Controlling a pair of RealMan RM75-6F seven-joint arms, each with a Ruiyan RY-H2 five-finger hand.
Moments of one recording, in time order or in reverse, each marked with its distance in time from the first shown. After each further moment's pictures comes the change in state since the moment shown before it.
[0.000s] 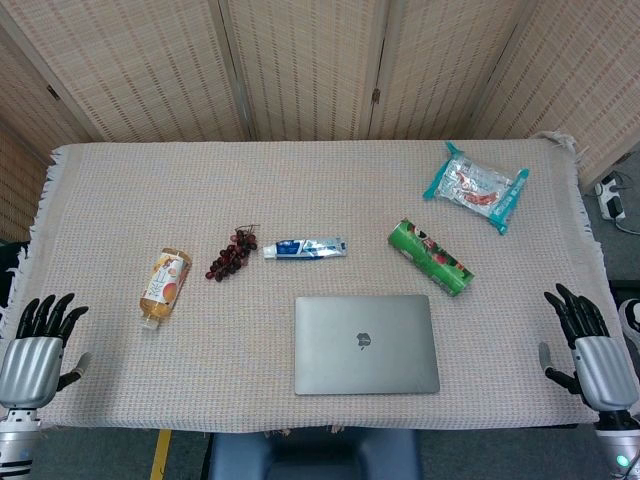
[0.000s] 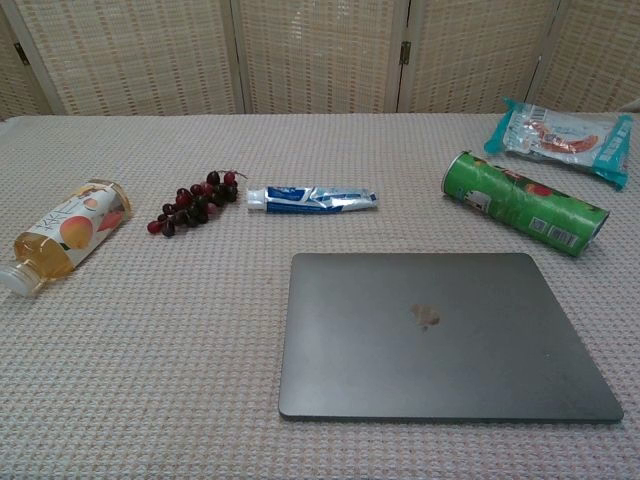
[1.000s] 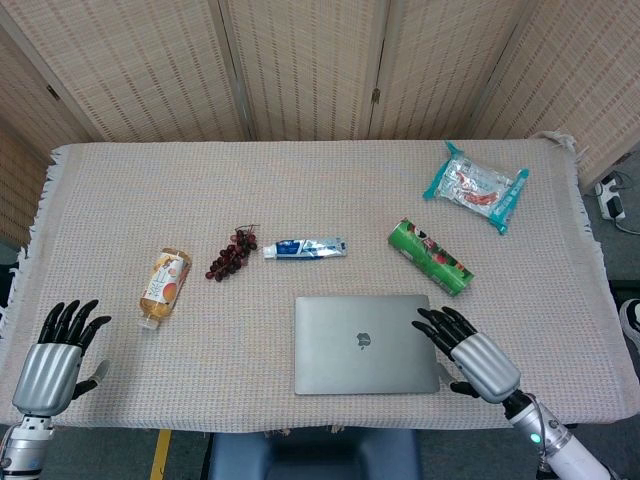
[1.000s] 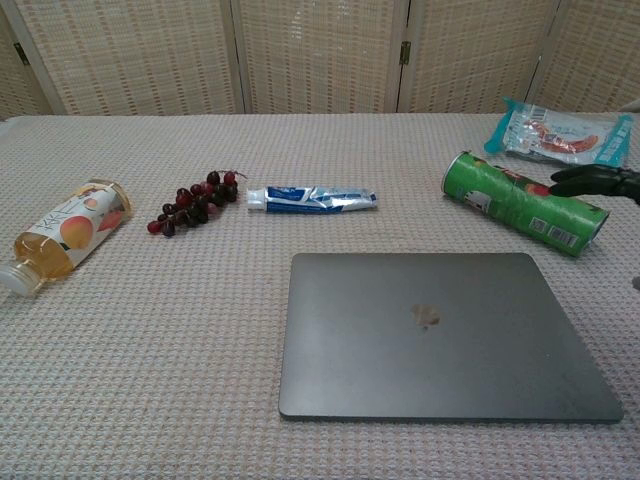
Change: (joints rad) left arm -0.001 0.001 0.046 -0.015 0.109 0.020 -0.038; right arm 0.257 -0.056 -0.077 -0.066 -0.267 -0.303 -0.098
